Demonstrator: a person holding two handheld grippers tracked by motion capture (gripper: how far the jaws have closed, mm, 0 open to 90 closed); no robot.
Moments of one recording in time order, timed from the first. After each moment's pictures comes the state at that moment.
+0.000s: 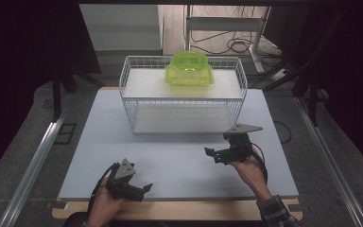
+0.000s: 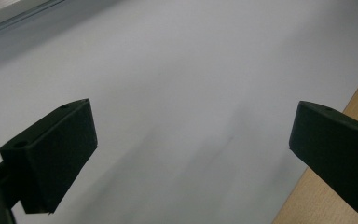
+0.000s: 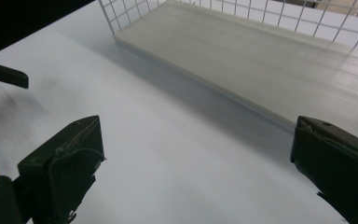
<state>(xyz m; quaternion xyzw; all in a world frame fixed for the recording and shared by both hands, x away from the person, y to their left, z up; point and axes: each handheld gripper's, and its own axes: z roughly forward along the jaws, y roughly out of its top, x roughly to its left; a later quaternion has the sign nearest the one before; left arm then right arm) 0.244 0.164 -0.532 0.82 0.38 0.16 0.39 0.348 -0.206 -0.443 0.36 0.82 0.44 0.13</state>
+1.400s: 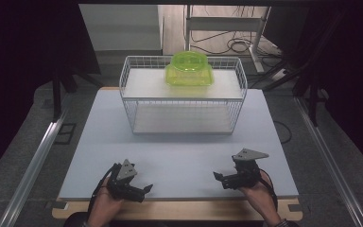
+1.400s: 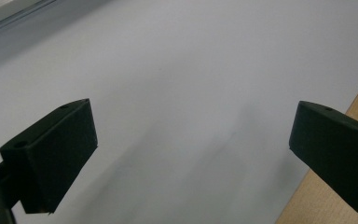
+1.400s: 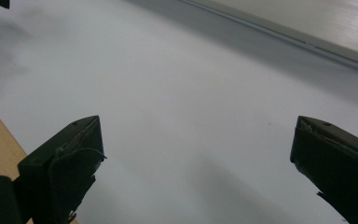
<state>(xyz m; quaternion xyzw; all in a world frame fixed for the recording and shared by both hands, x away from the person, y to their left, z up) 0.244 0.161 -0.534 0.83 0.37 0.16 0.38 0.297 -0.235 -0.488 0.36 0.83 0.40 0.14</state>
